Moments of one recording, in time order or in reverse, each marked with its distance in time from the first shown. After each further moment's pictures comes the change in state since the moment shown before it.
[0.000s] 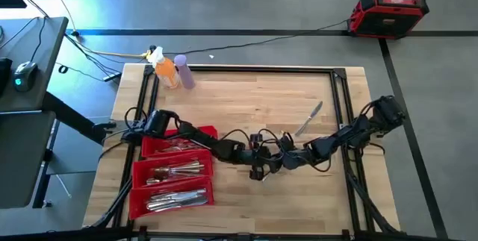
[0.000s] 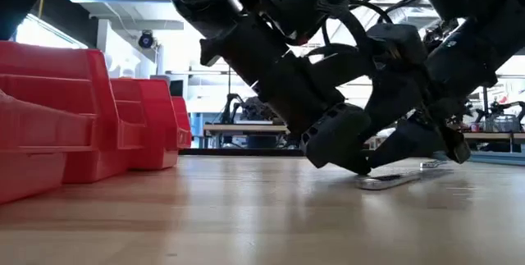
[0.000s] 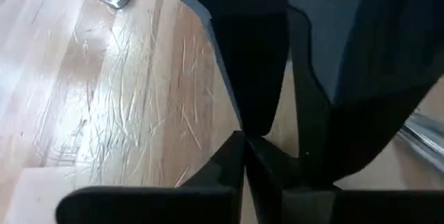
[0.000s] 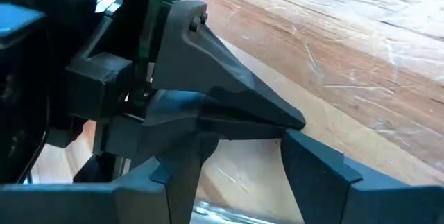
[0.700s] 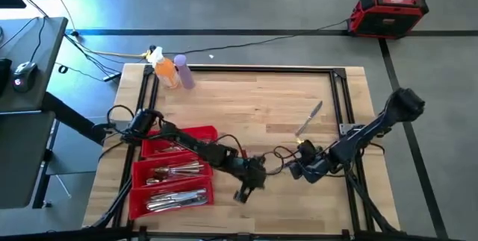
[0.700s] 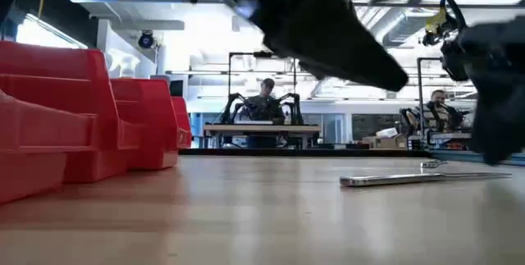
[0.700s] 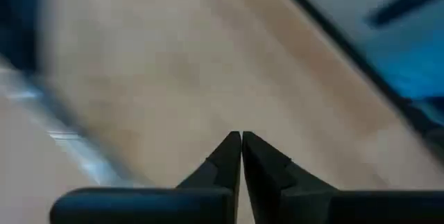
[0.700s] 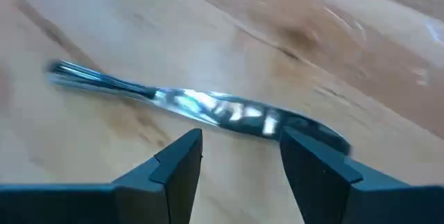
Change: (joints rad) left arm -0.107 -0.167 -0.002 -0.086 0.512 0.038; right arm 0.228 -0.257 0.002 -0.707 0.013 0.290
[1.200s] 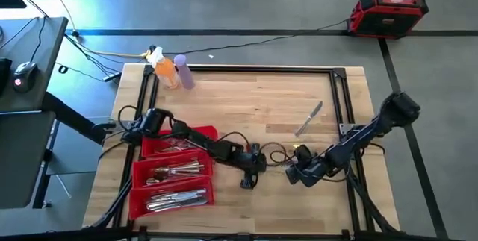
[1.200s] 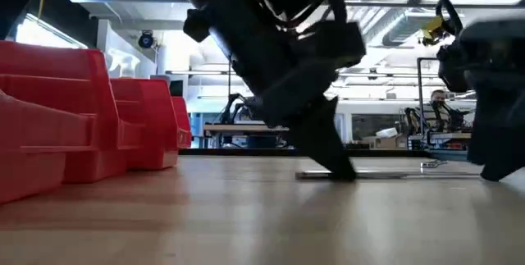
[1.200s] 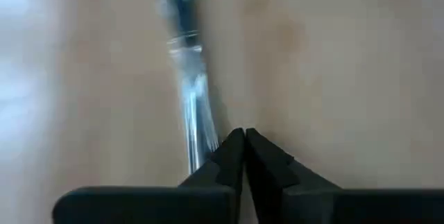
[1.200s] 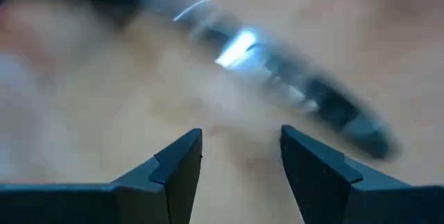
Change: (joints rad) left arm 0.093 0.078 0.003 -0.157 -0.340 -0.118; right arm 0.027 0.100 -0.002 0.254 -0.044 -0.004
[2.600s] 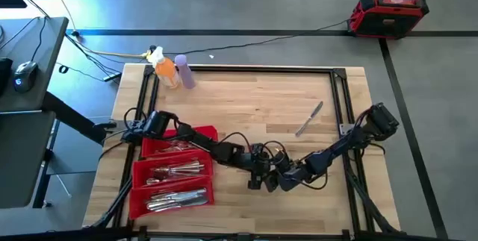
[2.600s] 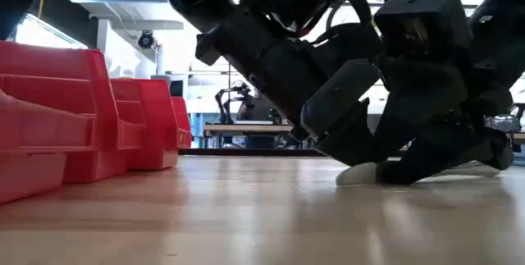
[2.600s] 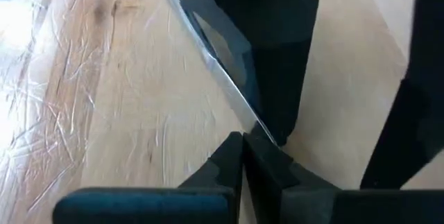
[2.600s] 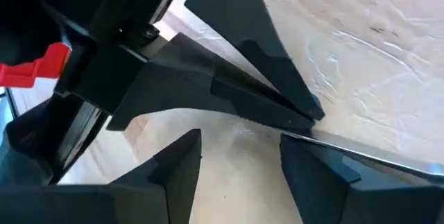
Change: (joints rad) left arm -0.007 0.112 -0.001 0.260 0.056 -0.060; right arm -0.103 0.316 0.204 0.217 0.038 -0.130
